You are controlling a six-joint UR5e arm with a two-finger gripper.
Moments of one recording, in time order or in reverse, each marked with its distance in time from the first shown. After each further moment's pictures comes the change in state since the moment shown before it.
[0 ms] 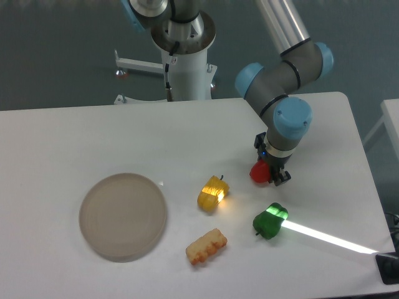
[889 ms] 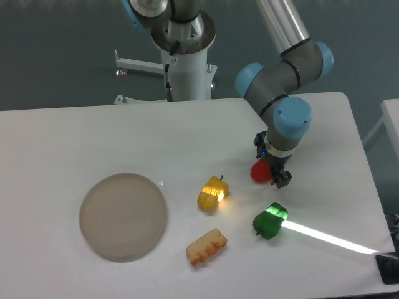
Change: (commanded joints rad) arm 0.002 0.012 0.009 -0.003 0.000 0.005
